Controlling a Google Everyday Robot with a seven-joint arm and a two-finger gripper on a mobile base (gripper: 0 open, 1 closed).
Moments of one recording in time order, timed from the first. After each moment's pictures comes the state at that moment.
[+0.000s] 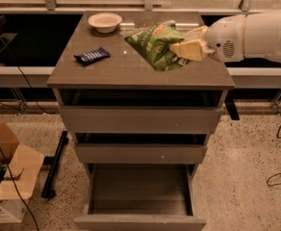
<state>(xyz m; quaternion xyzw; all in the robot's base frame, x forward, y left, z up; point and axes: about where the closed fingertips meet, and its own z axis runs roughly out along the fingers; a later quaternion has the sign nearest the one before) 0.588 -0.098 0.979 -0.44 0.69 0.27 0.50</state>
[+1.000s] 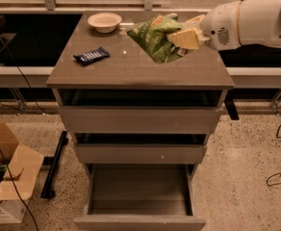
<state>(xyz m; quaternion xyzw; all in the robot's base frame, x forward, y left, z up) 0.608 -0.096 0.994 -0.43 0.71 0.24 0.50</state>
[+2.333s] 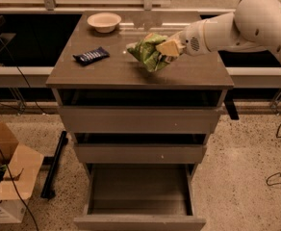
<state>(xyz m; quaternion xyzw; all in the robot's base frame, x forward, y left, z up) 0.702 -0.080 0.914 -0.40 0.75 0.25 0.46</state>
